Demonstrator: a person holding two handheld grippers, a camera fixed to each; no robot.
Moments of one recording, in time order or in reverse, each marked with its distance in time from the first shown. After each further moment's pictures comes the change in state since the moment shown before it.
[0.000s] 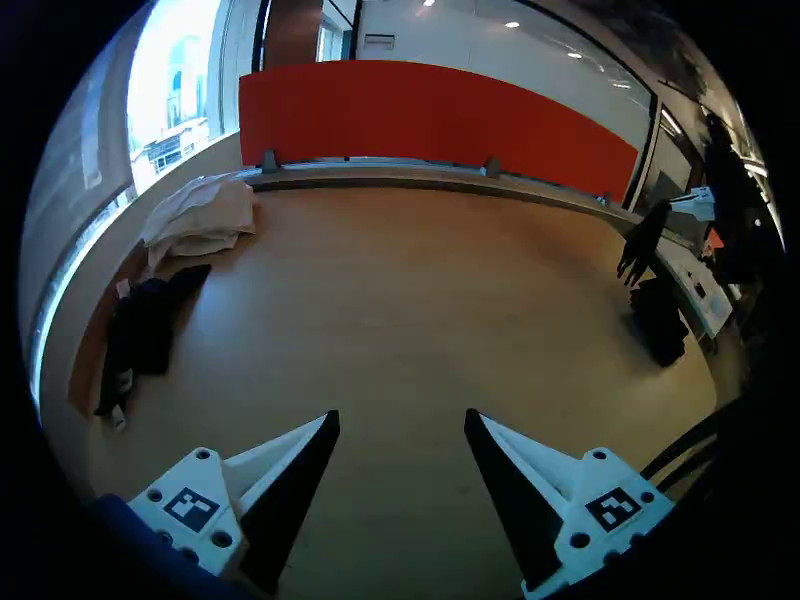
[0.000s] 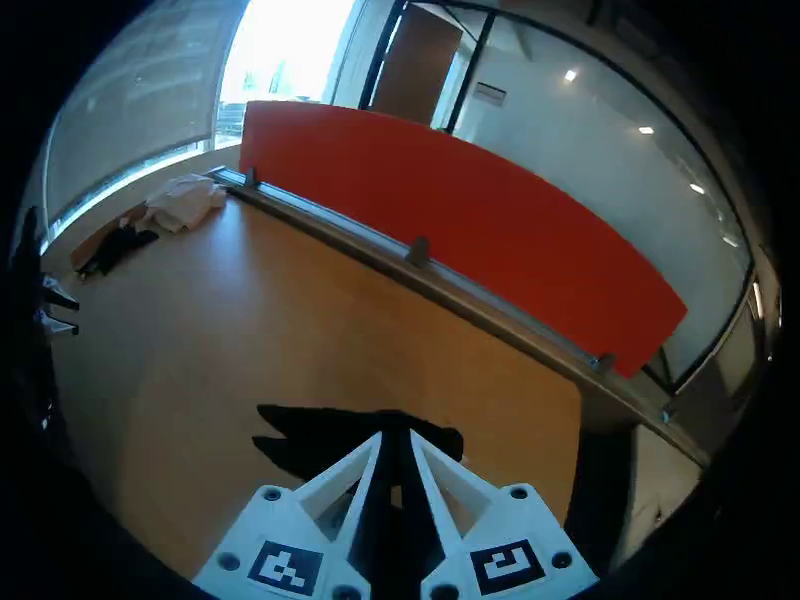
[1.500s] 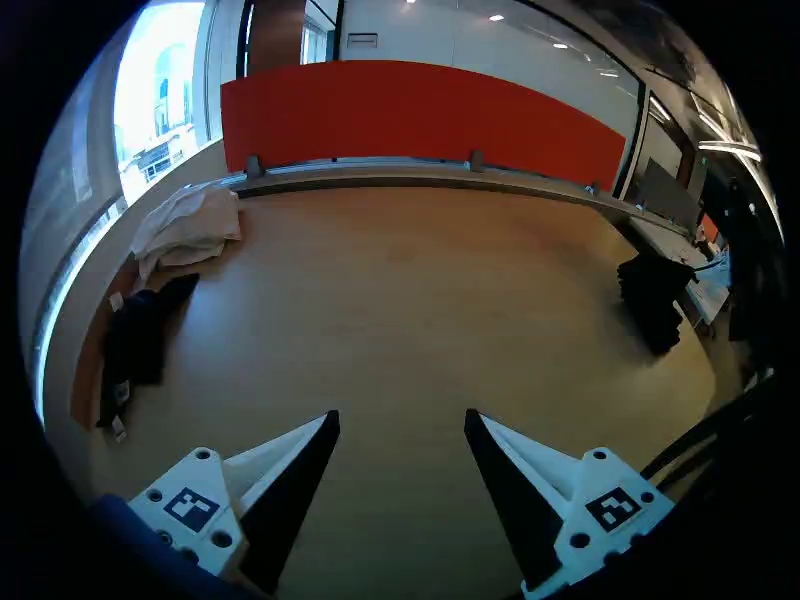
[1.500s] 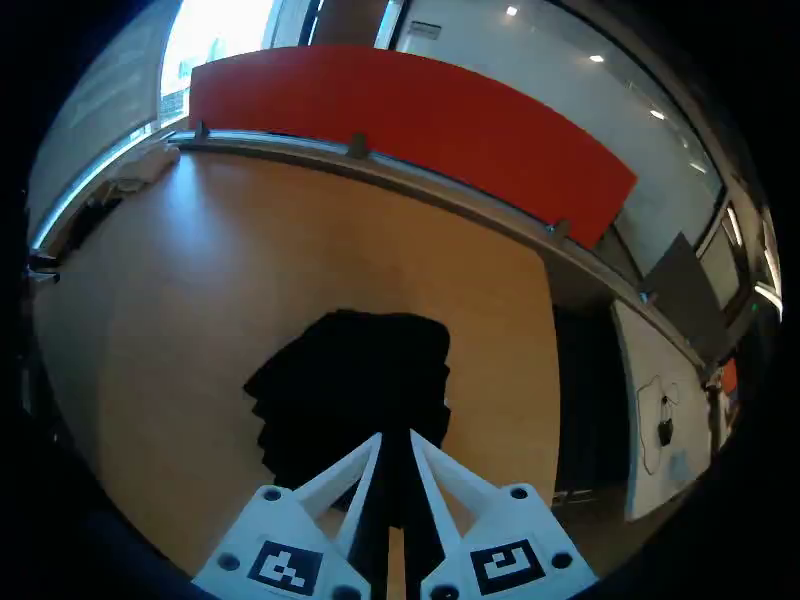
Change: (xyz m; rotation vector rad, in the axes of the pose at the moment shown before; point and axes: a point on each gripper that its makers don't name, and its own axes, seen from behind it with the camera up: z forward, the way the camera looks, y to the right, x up) left arm -0.001 0.013 -0.003 -0.020 -0.011 0.044; right arm -0.193 0.016 -0.071 -0.116 -0.212 0.173
